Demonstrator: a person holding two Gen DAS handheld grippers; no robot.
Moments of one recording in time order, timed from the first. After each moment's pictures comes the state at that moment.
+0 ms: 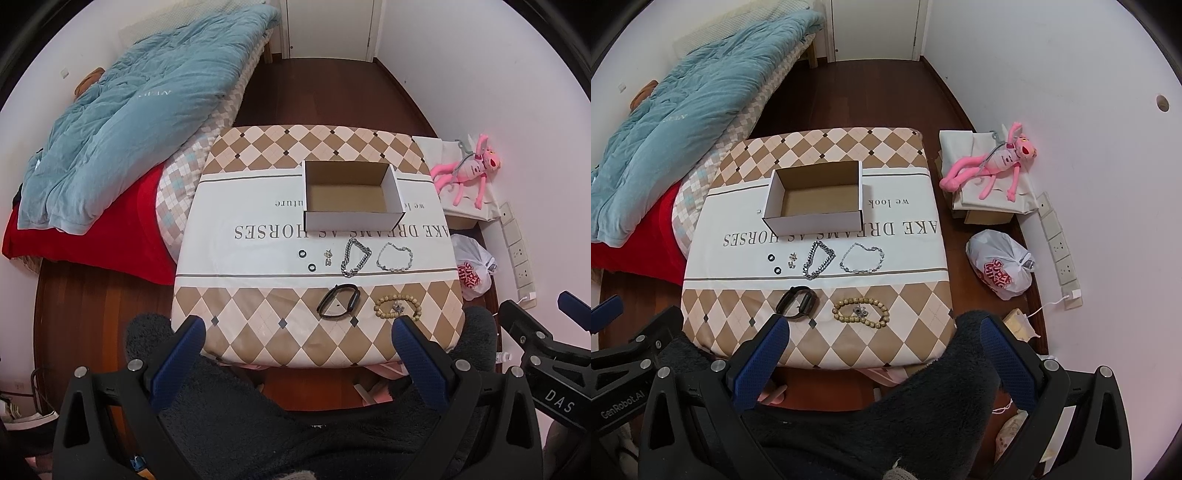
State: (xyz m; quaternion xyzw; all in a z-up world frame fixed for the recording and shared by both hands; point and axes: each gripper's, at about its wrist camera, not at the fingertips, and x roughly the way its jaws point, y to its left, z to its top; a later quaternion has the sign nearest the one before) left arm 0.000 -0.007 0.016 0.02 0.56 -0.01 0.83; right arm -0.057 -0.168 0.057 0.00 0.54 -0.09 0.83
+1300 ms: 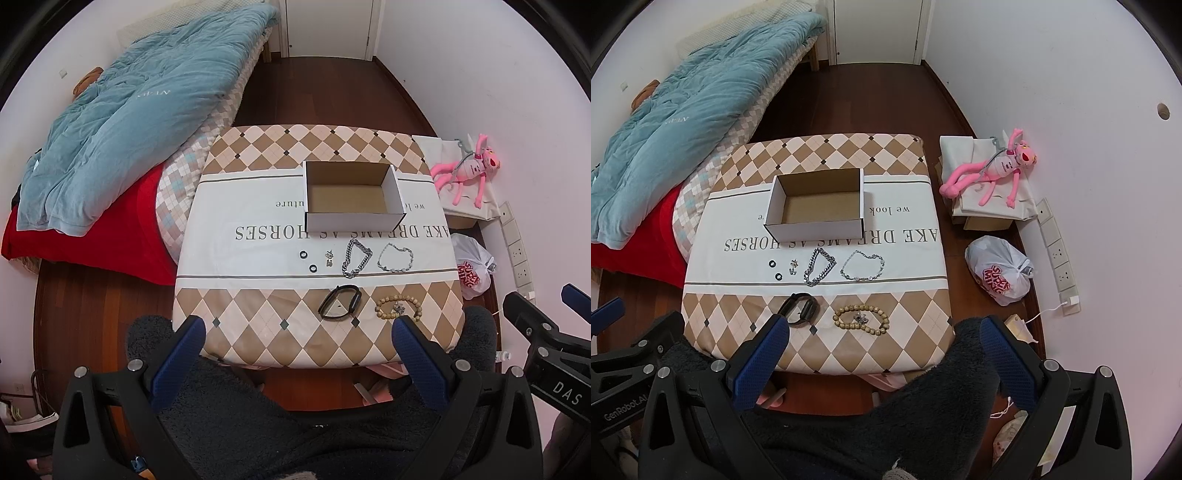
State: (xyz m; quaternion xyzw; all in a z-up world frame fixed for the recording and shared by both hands) left arm 0.000 -0.003 0.021 0.01 0.57 -0.02 0.82; right arm -0.050 -0.167 0.069 0.00 0.54 -0.08 0.84
